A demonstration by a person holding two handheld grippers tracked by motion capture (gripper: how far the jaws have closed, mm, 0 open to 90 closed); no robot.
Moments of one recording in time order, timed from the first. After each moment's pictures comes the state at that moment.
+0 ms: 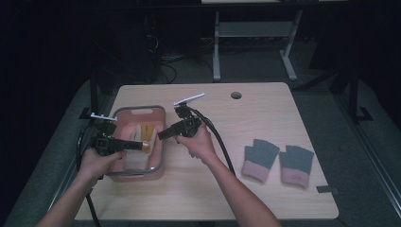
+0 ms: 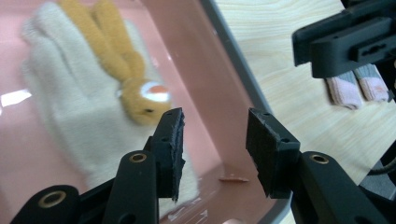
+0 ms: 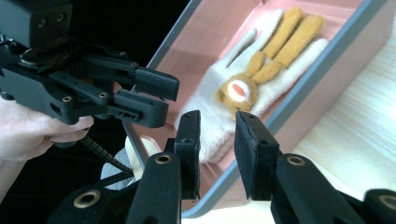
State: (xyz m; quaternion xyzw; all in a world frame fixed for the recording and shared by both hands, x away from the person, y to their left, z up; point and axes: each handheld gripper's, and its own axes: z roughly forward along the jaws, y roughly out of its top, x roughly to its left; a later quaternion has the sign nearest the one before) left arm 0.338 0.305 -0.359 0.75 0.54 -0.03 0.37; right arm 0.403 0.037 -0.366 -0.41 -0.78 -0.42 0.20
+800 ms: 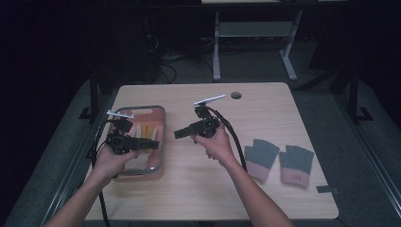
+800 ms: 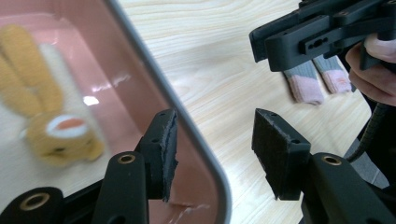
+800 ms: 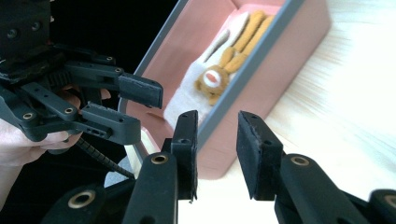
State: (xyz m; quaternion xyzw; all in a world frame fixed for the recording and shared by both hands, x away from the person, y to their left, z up) left arm 0.337 0.254 -0.346 0.78 0.49 -0.04 0.39; right arm 0.400 -0.016 -0.368 -0.43 -0.76 -0.44 0.20
